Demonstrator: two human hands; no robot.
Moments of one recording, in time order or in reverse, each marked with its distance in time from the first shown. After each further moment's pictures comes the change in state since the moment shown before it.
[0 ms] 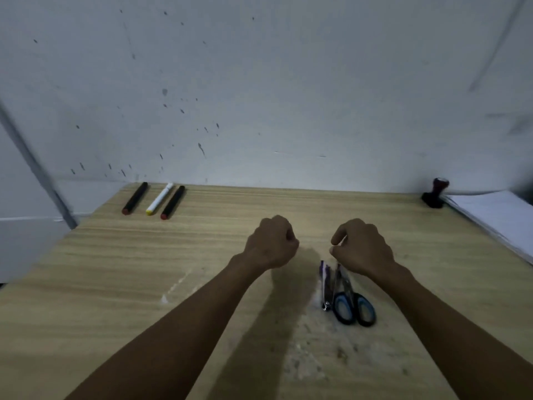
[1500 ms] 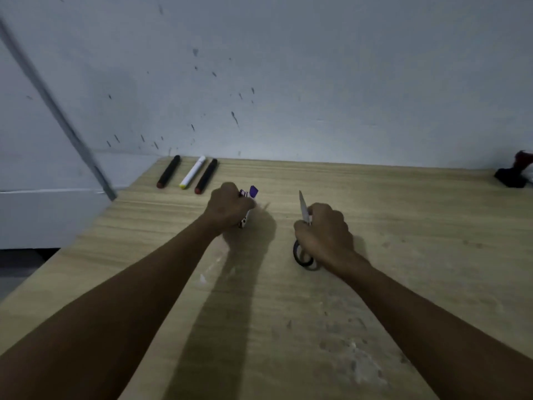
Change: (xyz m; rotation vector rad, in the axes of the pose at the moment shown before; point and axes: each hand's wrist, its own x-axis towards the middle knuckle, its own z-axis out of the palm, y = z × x) left_hand 0.005 -0.122 -0.073 -0.146 0.226 -0.412; right_hand -0.013 -0.104 0.079 0.258 -0.069 -0.105
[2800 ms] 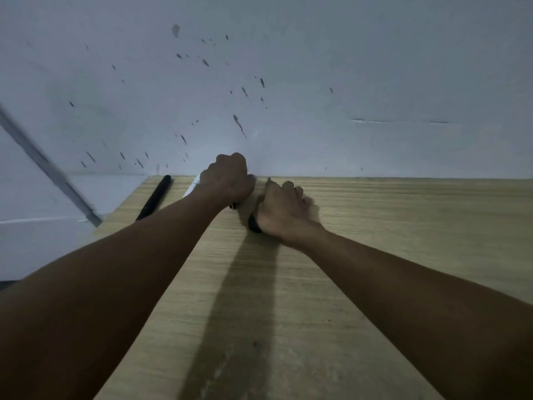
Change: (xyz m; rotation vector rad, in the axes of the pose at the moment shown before) left_hand 0.163 0.013 -0.010 0.600 0.084 0.122; right_hand 0.176 -0.073 0.097 -0.185 -0.159 -0.132
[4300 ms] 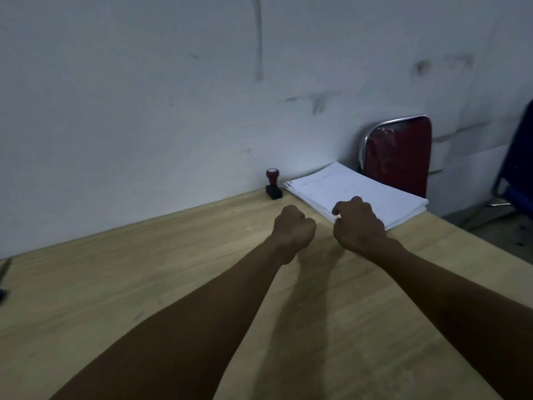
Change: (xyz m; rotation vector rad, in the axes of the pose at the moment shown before) left_hand -0.275 0.521 0.061 -0.880 -0.593 0.314; right_hand -0.299 0.444 -0.288 -0.226 0.441 0.564
